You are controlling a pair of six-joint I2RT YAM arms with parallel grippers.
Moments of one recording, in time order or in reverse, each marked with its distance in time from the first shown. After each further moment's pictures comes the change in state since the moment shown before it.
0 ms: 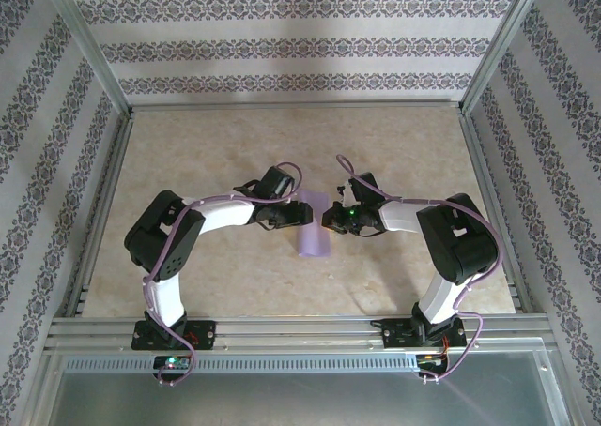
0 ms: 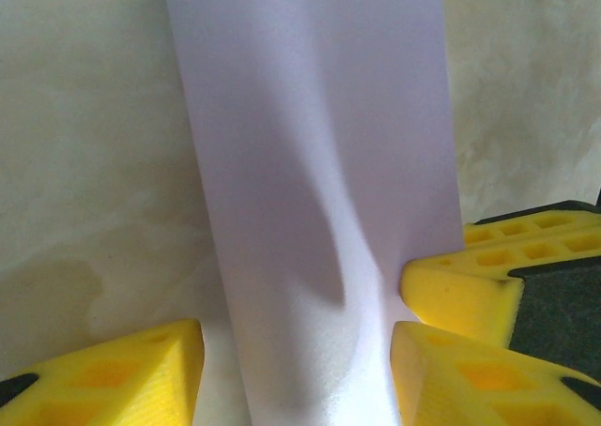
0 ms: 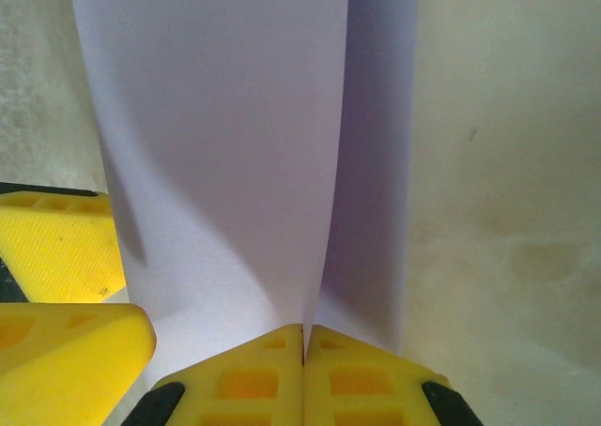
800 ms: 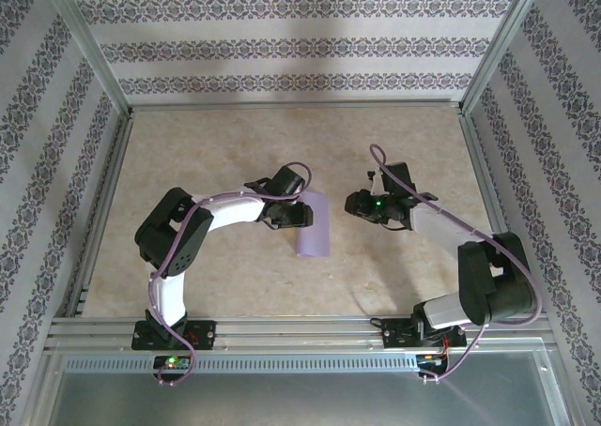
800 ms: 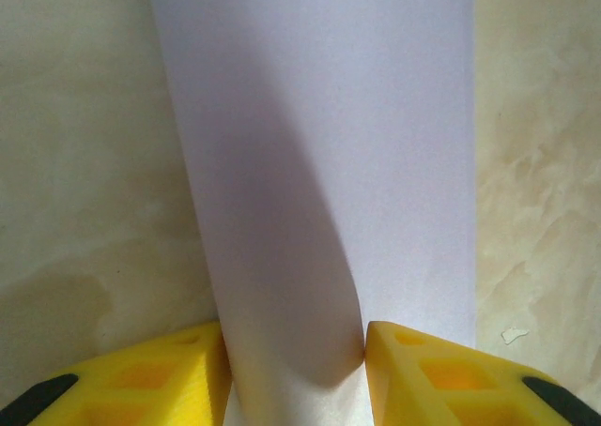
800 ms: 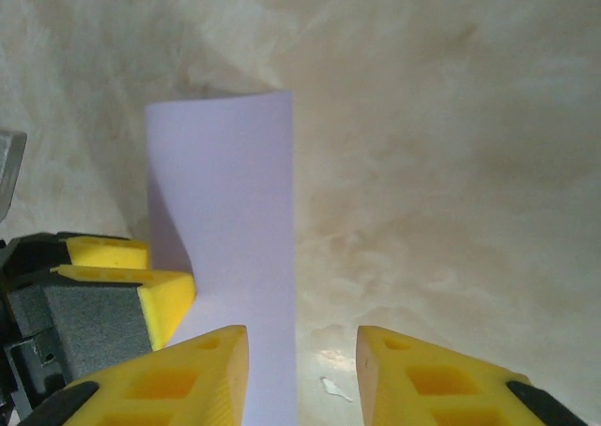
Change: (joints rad) left arm -0.040 0.061 0.103 -0.143 -0.109 0.028; right arm -0.159 -0.316 -0.011 -0.252 0.153 -0.149
